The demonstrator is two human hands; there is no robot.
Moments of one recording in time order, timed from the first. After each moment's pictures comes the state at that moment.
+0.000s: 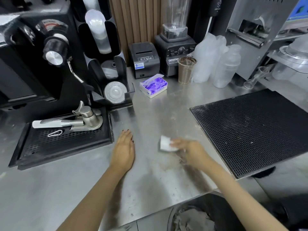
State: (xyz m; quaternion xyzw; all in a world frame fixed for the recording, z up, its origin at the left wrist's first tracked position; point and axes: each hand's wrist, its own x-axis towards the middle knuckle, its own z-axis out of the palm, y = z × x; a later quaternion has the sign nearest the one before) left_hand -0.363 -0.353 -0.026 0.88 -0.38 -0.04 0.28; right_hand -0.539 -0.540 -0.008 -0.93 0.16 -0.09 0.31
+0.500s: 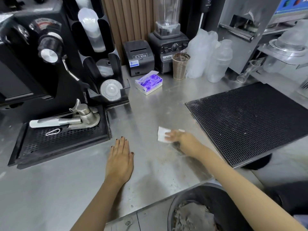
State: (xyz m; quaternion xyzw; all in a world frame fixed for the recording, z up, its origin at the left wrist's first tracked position) left_hand -0.397 -0.321 -0.032 0.92 -0.38 -0.05 0.08; right_hand -0.533 -0.546 -0.012 -0.95 0.16 -0.02 0.27
